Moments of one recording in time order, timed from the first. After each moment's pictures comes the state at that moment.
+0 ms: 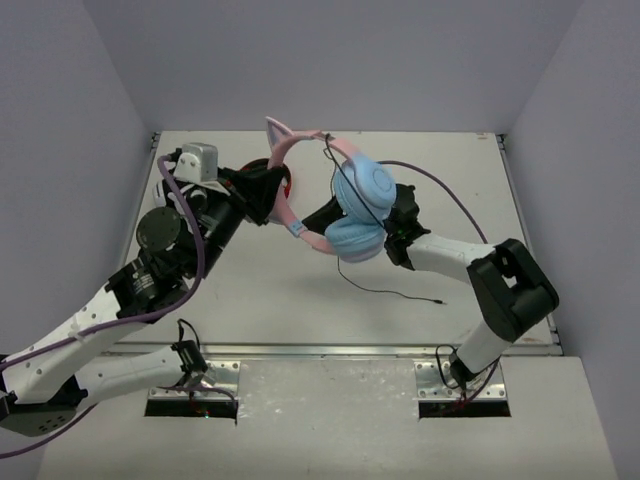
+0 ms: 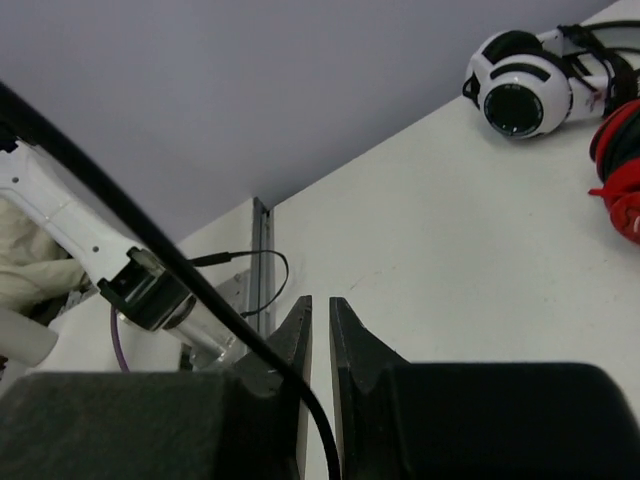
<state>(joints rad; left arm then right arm) -0.92 0.84 1.14 -0.06 -0.43 -0.26 0.55 1.63 0.82 0.92 -0.82 0.57</state>
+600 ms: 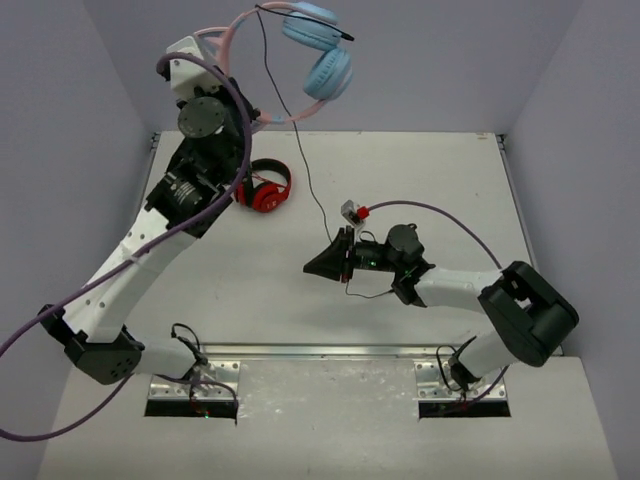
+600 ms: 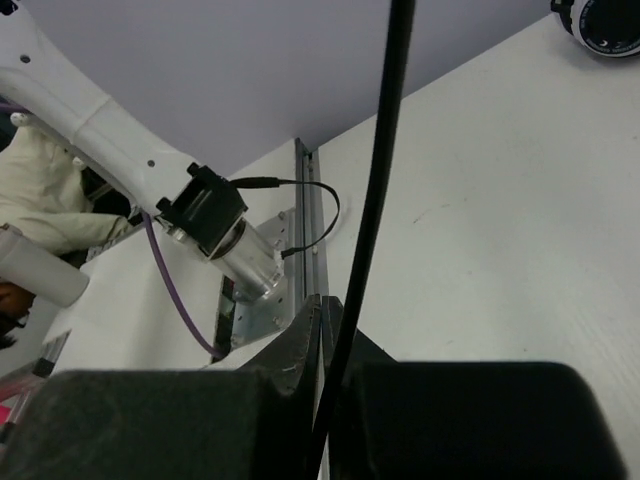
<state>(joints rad) -0.70 1.31 1.71 -0.14 -0.91 -0.22 0.66 1.53 0.51 1.11 -0.78 0.60</state>
